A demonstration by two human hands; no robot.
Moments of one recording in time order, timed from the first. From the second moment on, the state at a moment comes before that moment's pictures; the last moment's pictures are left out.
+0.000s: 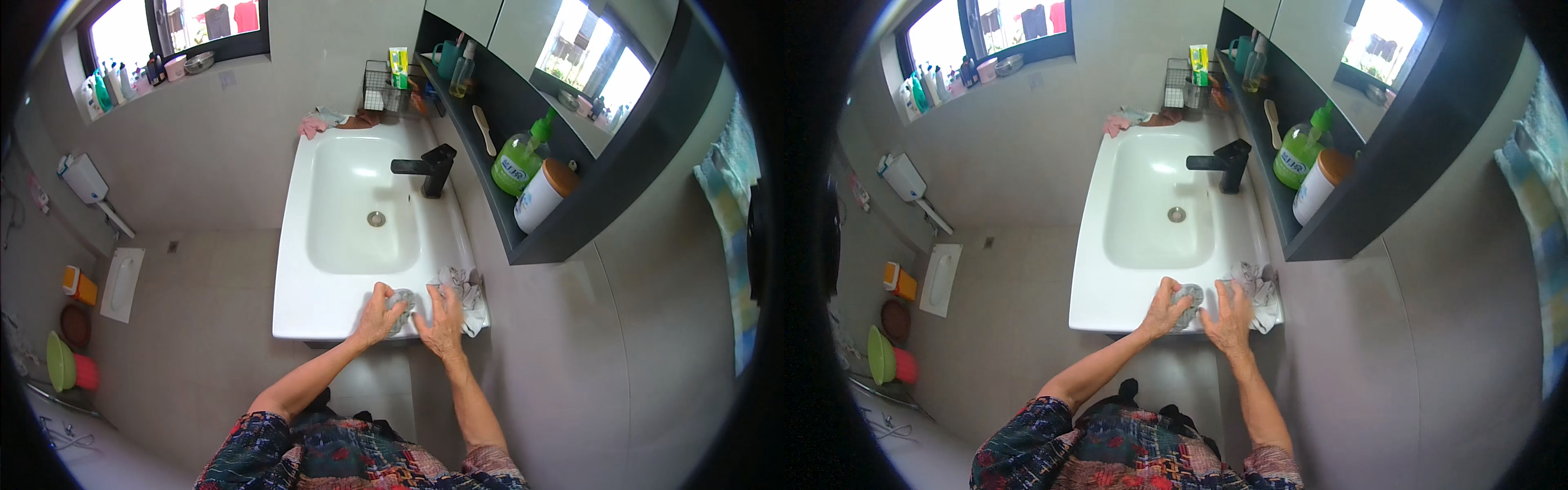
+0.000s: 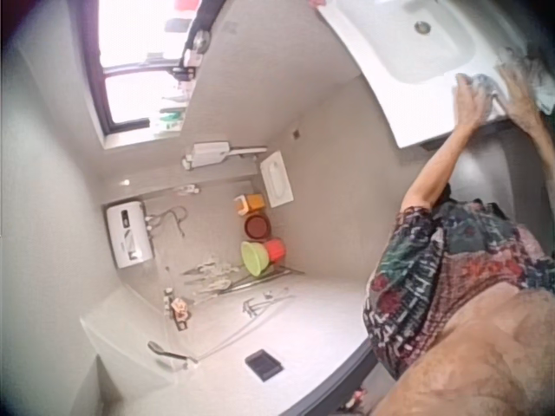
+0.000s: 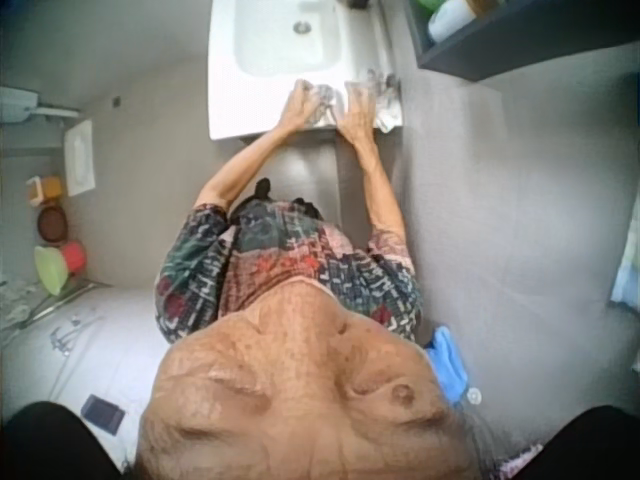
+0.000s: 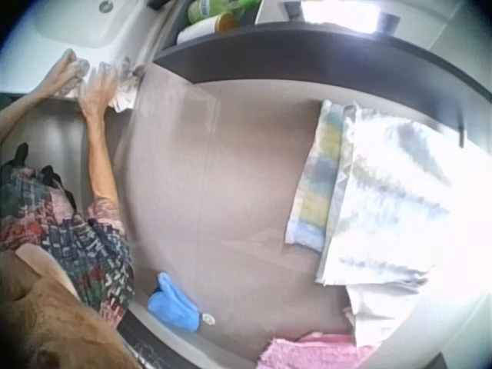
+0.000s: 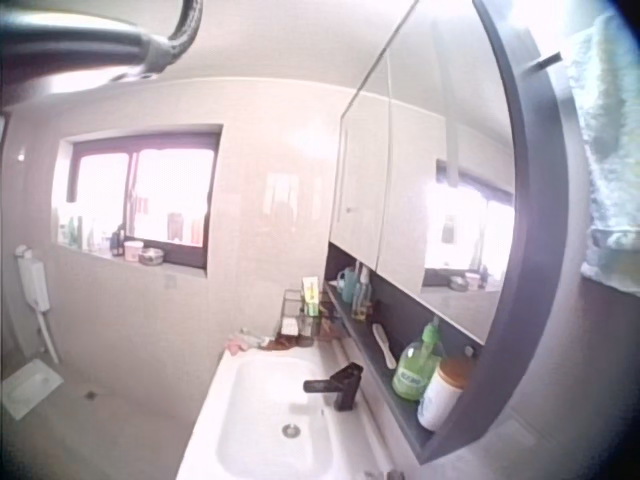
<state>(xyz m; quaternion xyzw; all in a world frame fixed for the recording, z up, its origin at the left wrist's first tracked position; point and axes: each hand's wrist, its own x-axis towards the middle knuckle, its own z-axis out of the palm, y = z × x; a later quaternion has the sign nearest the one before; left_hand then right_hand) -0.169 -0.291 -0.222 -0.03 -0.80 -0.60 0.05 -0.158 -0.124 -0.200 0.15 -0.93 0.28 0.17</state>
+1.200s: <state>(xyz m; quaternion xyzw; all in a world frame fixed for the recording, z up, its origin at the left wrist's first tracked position) -0.331 -0.191 0.011 -0.23 -0.70 -0.64 0.24 0.026 -0.089 -0.201 -0.14 -0.29 0.94 0.08</state>
